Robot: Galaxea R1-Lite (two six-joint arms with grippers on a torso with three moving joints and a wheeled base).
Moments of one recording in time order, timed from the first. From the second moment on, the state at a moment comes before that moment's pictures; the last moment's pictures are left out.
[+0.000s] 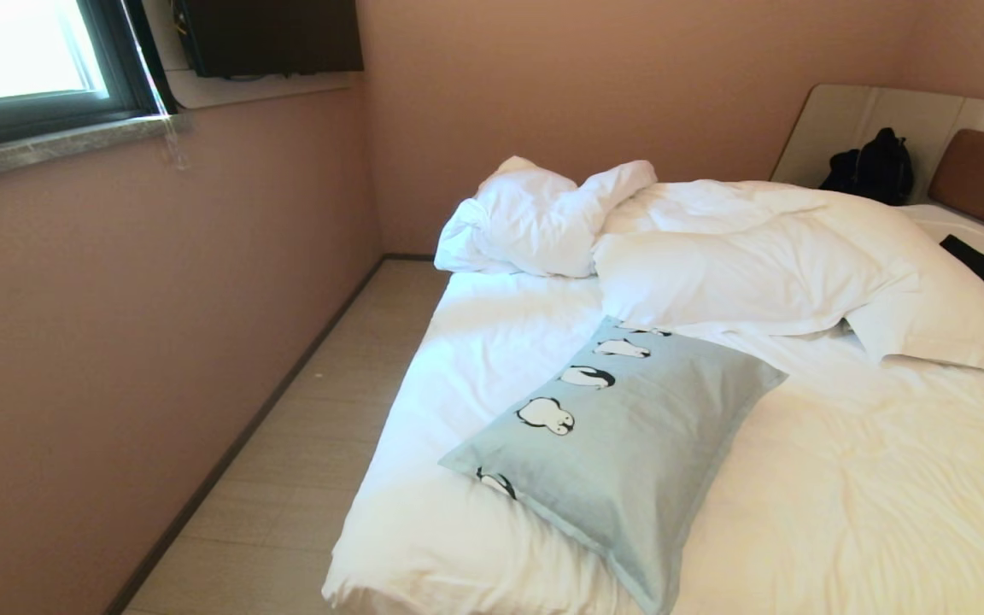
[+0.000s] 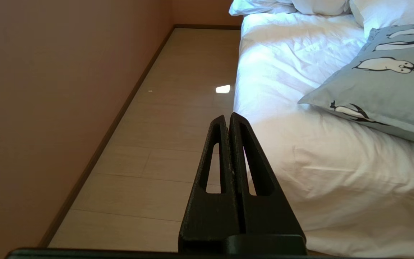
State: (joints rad) left arm 0.00 0.00 0.00 0.00 0.00 -0.01; right arm 0.00 0.00 0.00 0.00 -0.01 -0.01
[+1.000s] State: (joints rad) left arm 0.00 0.00 0.00 0.00 0.00 -0.01; right arm 0.00 0.00 -0.09 0.00 -0.01 -0.01
